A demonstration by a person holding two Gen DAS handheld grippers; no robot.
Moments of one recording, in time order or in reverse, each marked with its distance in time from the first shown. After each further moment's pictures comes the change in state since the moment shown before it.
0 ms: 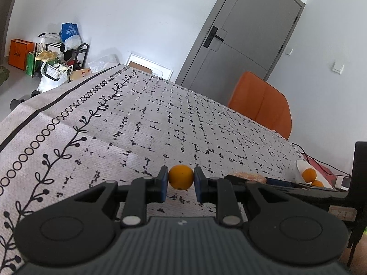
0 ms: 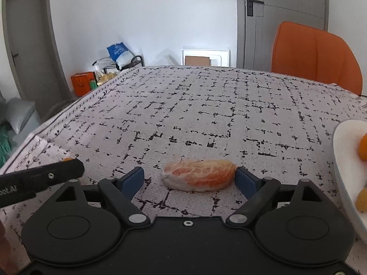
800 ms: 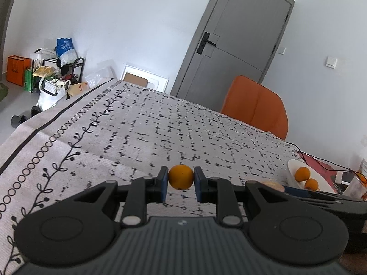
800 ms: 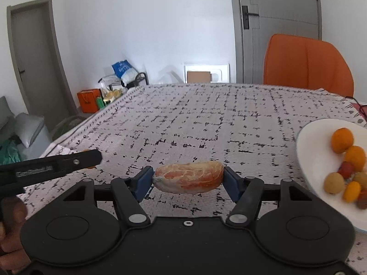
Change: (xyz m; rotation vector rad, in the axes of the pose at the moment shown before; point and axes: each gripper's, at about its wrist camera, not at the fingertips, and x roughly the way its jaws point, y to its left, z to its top) left arm -0.018 -0.029 0.004 0.075 -0.039 0.007; right arm -0.069 -0.018 -0.012 0.044 -0.091 0.041
